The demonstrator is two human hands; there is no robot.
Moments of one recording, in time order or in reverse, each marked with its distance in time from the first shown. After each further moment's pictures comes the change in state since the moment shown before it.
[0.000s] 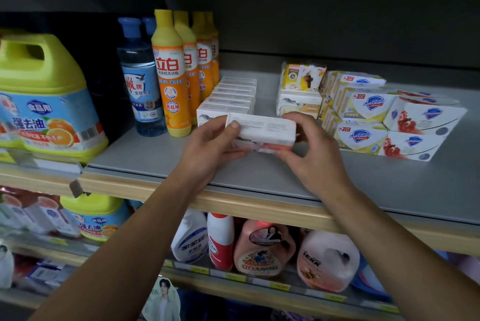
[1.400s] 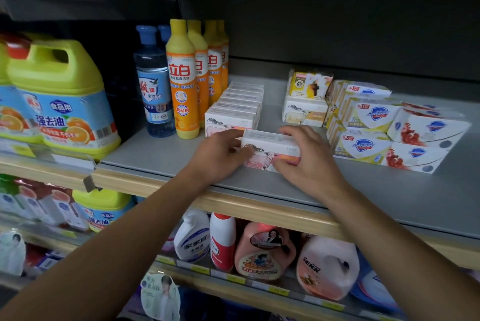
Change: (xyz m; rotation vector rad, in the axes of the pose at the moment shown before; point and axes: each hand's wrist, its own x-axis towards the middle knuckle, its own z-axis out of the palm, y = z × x) left_hand 0.003 0.007 -0.001 0.953 0.016 0.061; right_hand 0.009 -0.002 0.002 -0.252 -0.167 0.050
